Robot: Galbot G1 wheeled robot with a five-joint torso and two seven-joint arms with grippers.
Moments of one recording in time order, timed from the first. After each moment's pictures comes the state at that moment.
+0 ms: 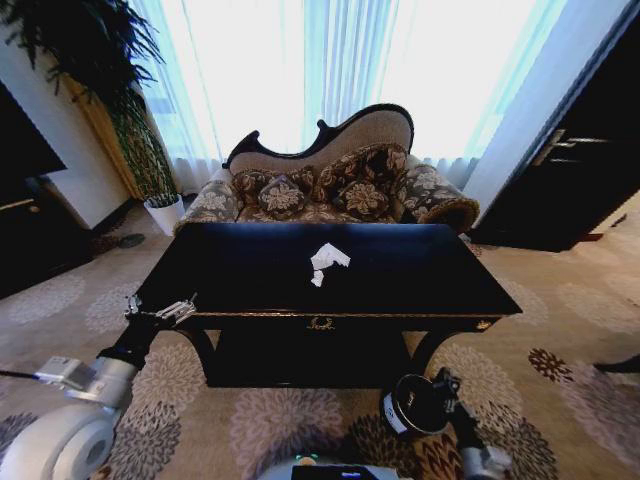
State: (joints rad) left arm 1.81 -1.01 -1.00 -2.41 -0.74 0.07 0.00; right arm -1.64 1.24 0.63 1.35 0.48 0.49 0.00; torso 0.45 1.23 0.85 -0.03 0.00
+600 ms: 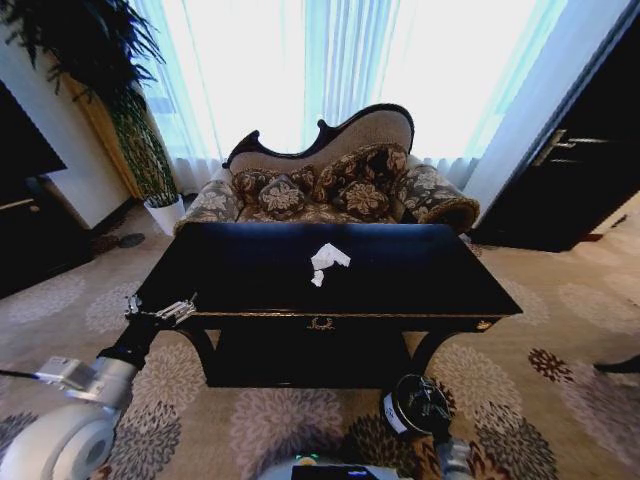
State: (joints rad) left arm 1.81 -1.01 -1.00 -2.41 -0.74 0.07 0.00; right arm -1.40 1.20 0.50 0.97 0.35 0.50 0.03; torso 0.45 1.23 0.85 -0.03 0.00
